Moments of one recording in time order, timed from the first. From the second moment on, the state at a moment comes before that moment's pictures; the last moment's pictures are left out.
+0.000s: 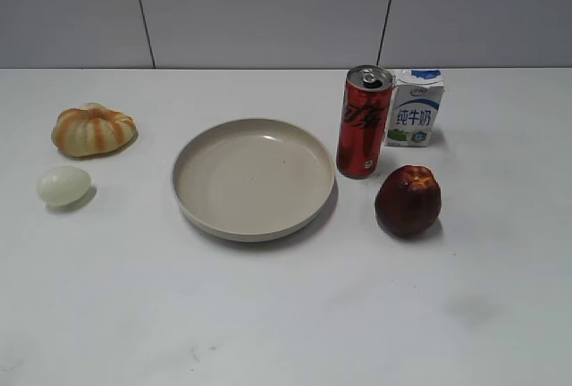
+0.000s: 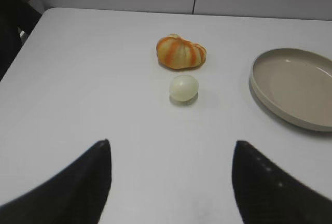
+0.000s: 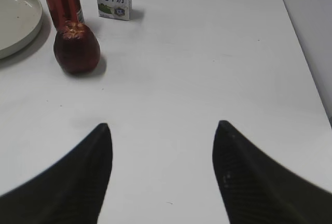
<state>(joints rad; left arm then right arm) -0.16 -0.01 -0.51 -0.03 1.04 0.02 0.07 -0.01 -0.50 0.07 1.05 -0.09</state>
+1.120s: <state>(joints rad) -0.16 1.03 -0.78 0.05 0.72 0.24 0.07 -0.01 -0.50 0.07 1.05 -0.09</state>
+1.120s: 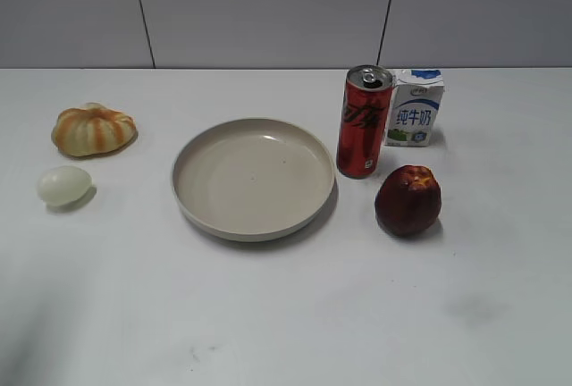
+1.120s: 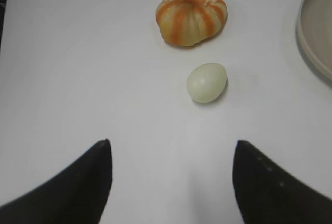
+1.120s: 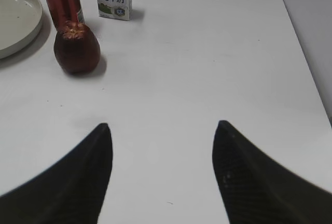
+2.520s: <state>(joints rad) -0.09 2.07 -1.34 -0.22 0.91 0.92 0.07 -0.01 -0.50 0.07 1.05 -0.09</state>
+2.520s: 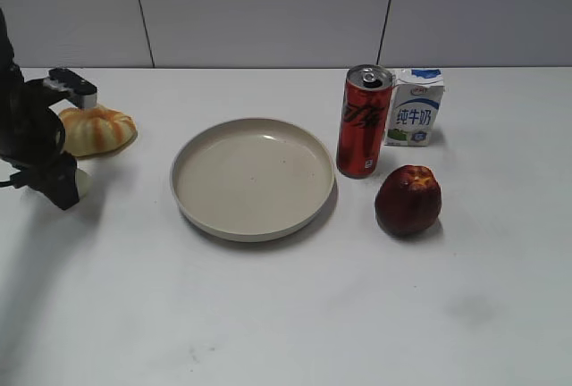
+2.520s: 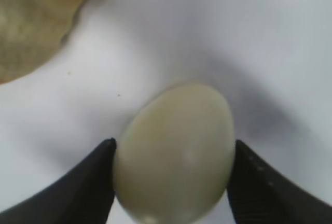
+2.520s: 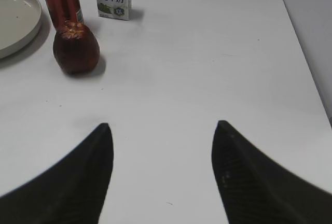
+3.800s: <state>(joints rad) -0.58 2.12 -1.64 -0.27 0.88 0.89 0.07 -0.01 -0.50 0.07 1.05 -0.09</state>
